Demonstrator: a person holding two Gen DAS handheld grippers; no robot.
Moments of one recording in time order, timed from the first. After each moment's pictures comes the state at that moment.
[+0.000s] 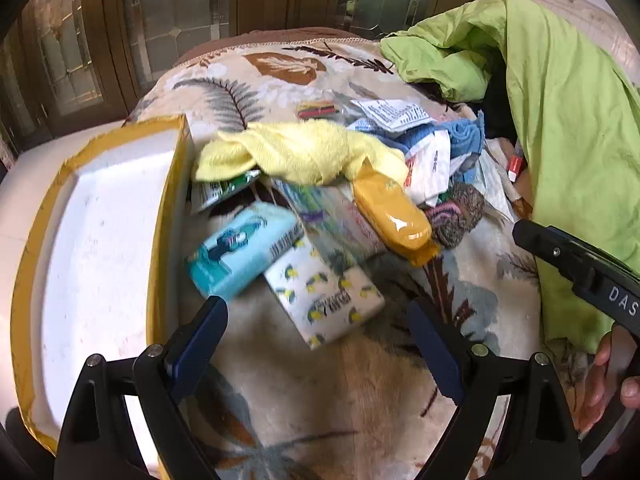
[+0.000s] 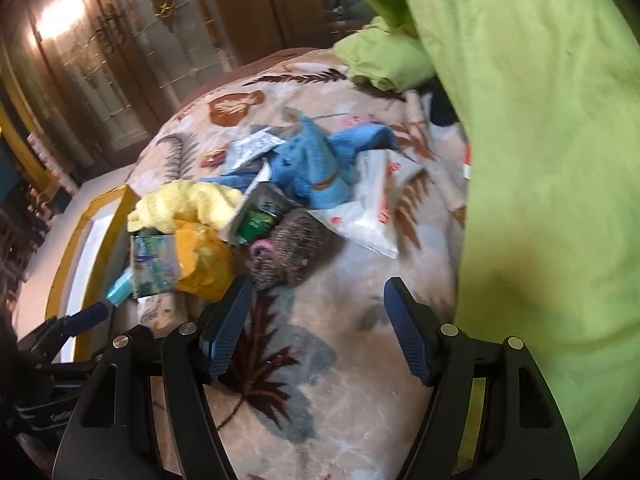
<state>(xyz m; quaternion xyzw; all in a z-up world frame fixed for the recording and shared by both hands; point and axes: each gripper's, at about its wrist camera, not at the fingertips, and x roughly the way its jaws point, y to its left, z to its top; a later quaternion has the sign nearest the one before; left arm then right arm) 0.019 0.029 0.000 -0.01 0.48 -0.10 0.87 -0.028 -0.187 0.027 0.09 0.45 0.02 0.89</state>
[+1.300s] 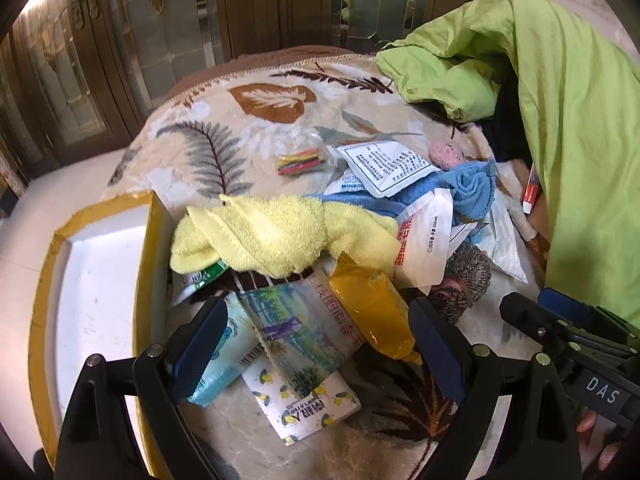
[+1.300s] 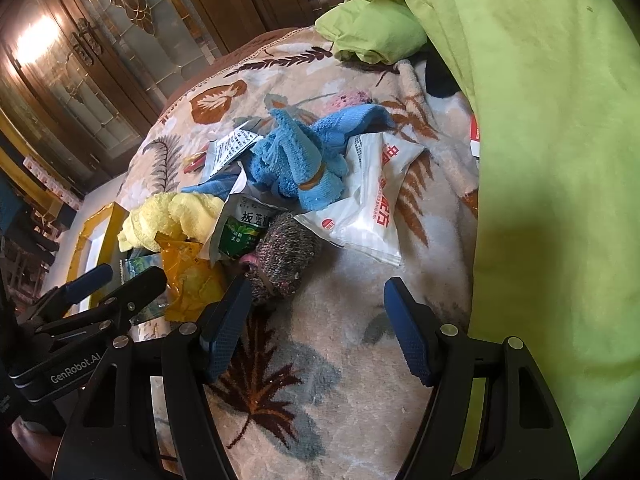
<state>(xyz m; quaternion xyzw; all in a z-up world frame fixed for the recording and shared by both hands) 0.066 -0.010 0.019 0.03 0.46 -0.08 0.88 -0.001 -0.206 0.013 0.15 0.49 0.01 0.86</state>
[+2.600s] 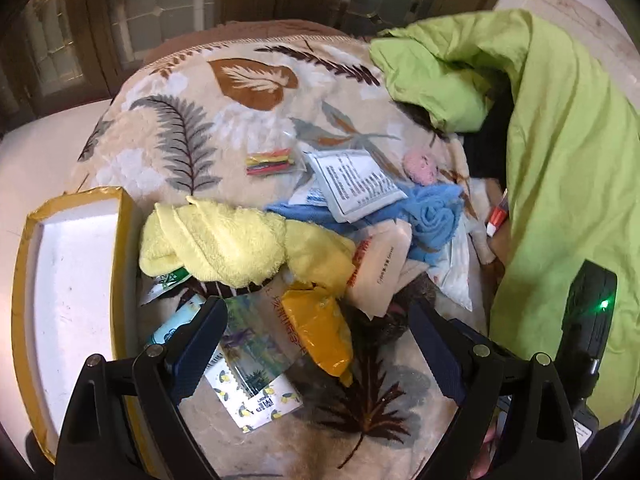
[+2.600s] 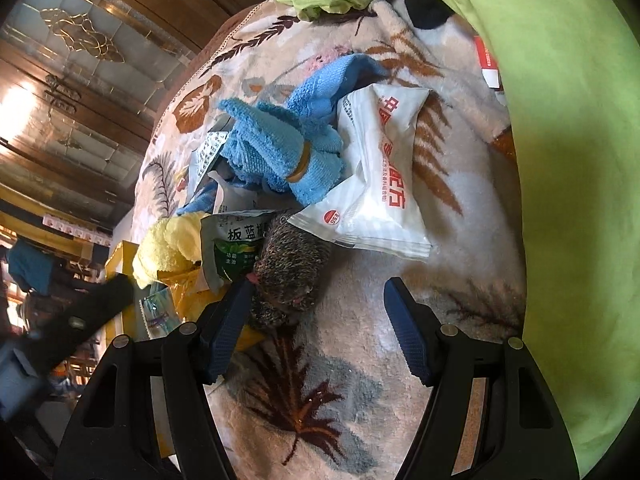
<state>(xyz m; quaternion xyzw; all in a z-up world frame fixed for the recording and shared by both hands) 0.096 -0.018 0.046 -0.05 0.54 -0.11 0.83 0.025 -0.218 -0.018 0.29 0.53 0.02 0.80</state>
